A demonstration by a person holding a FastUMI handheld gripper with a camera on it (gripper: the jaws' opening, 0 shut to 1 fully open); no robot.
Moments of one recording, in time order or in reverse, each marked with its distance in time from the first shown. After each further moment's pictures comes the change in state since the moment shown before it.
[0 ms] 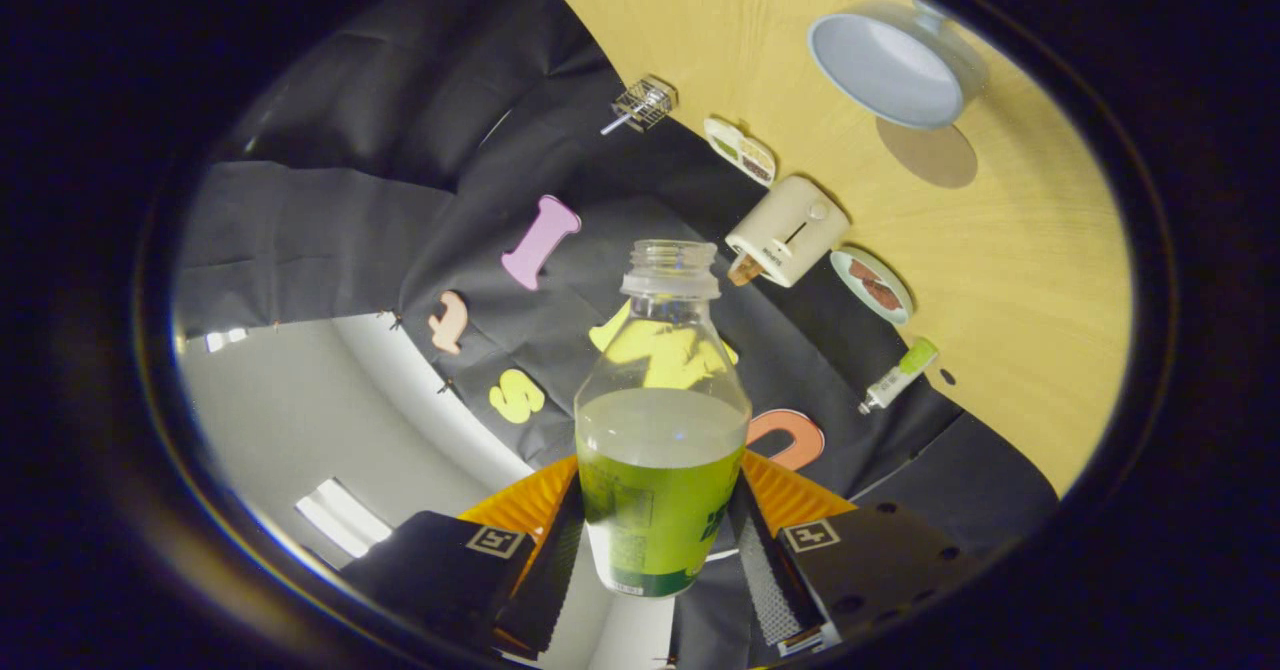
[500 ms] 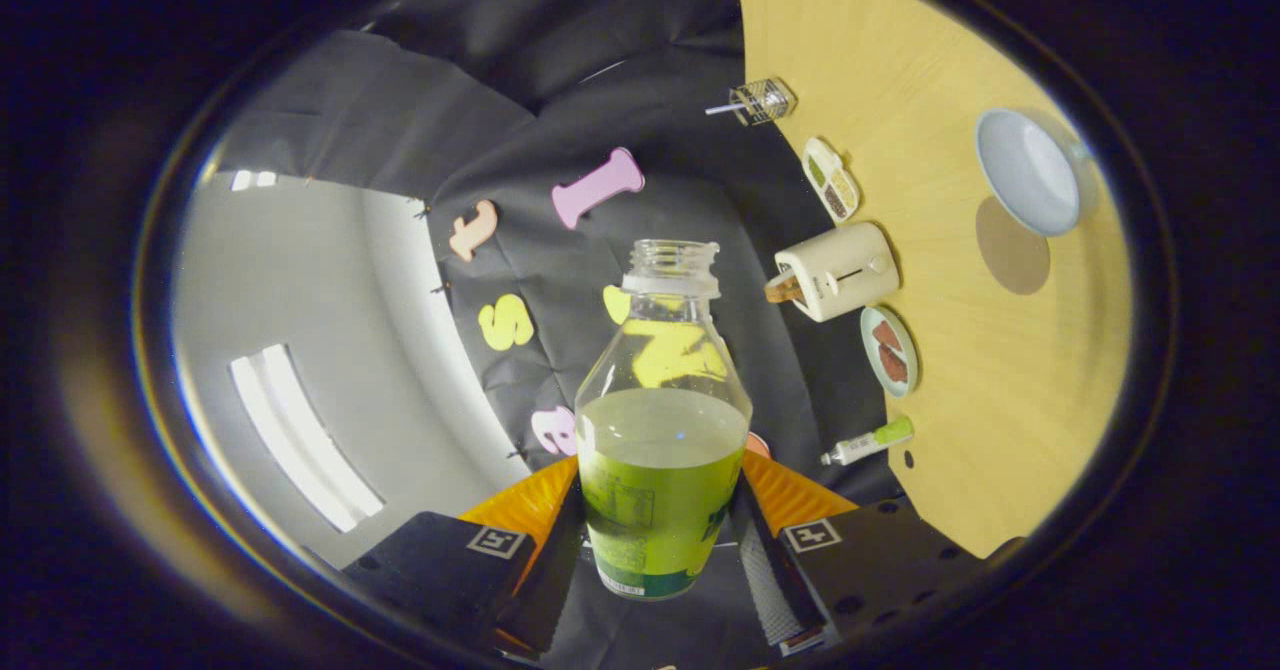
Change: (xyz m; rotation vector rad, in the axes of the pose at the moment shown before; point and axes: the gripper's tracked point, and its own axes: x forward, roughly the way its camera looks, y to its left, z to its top) arm 0.005 -0.015 -0.017 -0.455 0.065 -0.105
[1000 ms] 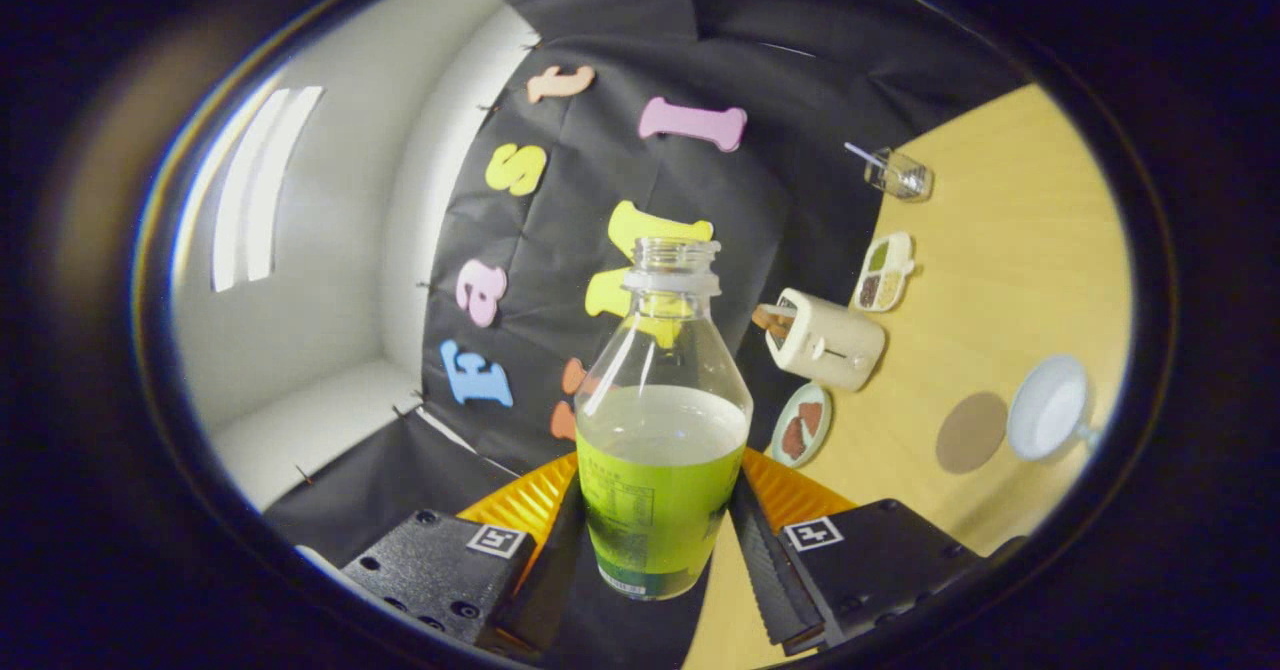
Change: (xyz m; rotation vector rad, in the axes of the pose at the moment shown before) arm 0.000 -0.027 -0.007 -0.768 0.191 -0.288
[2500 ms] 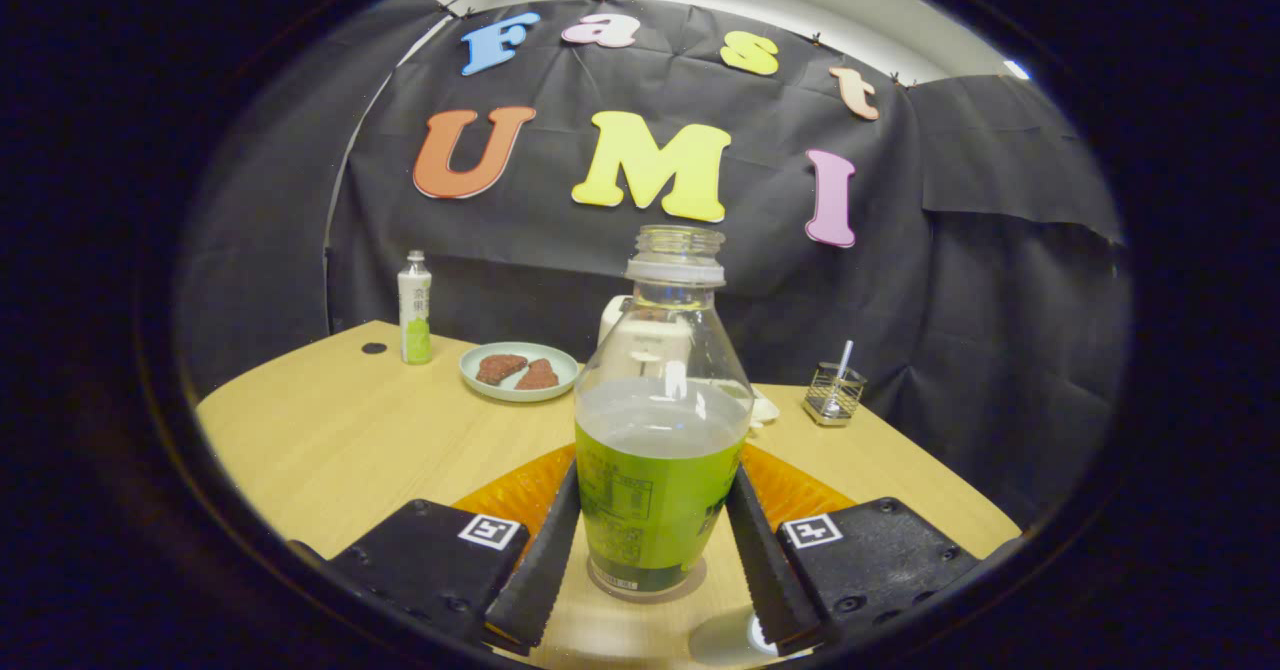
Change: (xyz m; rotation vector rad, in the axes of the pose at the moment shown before) arm 0.066 -0.175 -0.026 -1.093 0.105 -0.631
